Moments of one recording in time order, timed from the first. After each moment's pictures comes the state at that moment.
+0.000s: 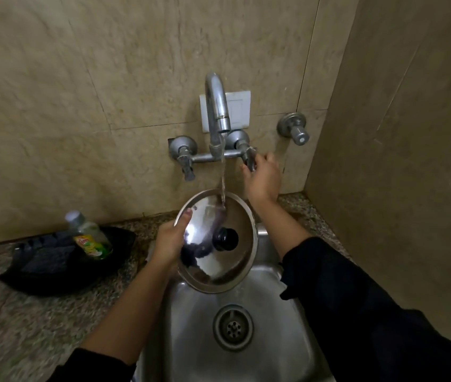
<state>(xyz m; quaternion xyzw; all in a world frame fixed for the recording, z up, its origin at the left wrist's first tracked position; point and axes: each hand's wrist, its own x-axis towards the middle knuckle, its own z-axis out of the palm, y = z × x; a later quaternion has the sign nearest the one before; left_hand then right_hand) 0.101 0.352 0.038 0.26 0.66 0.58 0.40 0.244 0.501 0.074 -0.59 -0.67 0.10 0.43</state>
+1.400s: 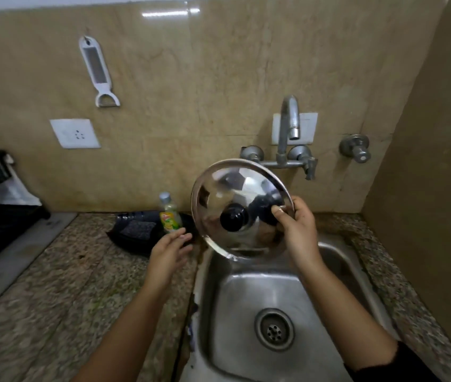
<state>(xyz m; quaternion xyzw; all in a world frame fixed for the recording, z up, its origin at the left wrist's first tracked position) 0.058 0.195 0.053 0.18 0.65 0.66 0.34 0.260 0.303 0.105 -0.31 -0.57 0.57 0.51</state>
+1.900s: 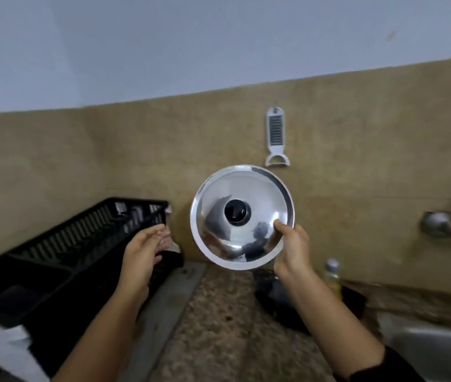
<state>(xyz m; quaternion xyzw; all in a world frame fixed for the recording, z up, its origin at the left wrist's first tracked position) -0.295 0.014 0.185 0.19 0.68 0.70 0.09 -0.137 0.189 0.175 -0.28 -0.33 0.77 0.47</state>
